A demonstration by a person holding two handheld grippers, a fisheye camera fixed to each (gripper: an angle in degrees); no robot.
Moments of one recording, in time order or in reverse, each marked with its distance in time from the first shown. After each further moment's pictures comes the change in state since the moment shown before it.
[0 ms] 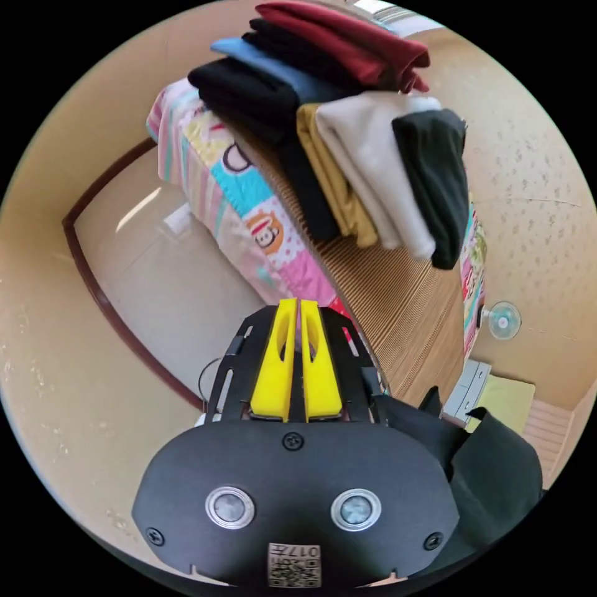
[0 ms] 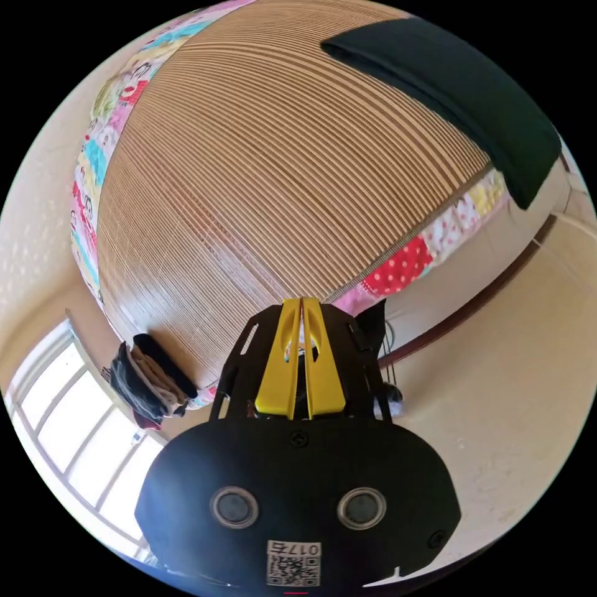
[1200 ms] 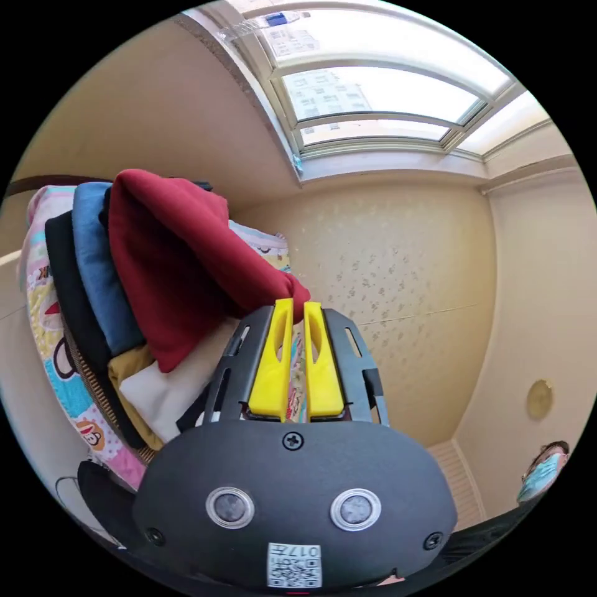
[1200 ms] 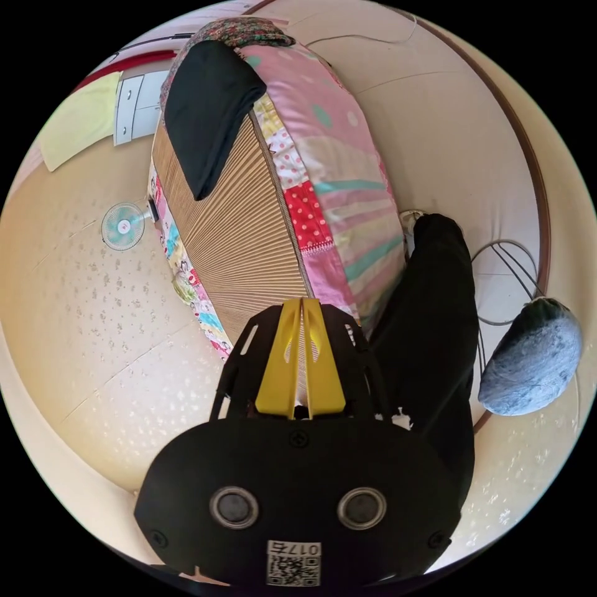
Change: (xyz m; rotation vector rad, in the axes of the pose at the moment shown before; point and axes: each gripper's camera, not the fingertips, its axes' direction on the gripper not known) left arm -0.002 0.149 -0.092 0.506 0.936 -0.072; right arm 0.264 0.058 0.254 0.355 -0.873 0.579
